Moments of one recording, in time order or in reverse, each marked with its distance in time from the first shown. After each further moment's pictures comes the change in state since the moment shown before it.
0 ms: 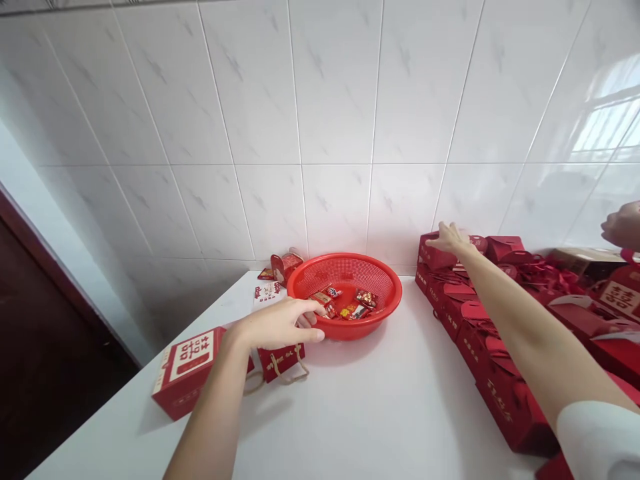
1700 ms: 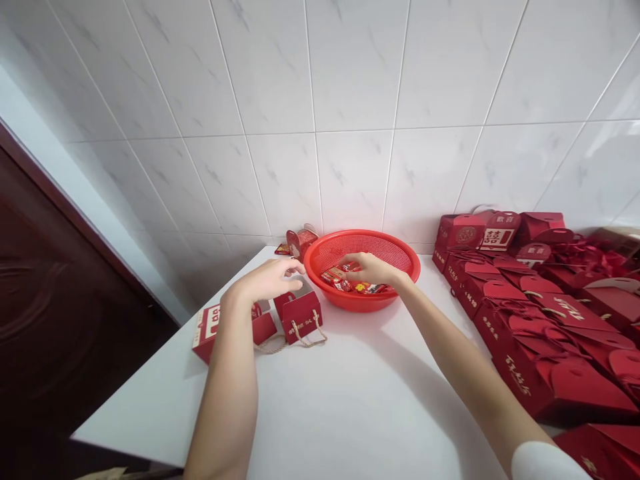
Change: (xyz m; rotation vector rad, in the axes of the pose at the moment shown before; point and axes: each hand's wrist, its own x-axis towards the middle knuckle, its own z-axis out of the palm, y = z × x) left_hand -0.003 -0.048 -0.024 0.115 0.222 -0.206; right_hand -0.132 -0.157 0.060 0.630 -0.489 -0.874
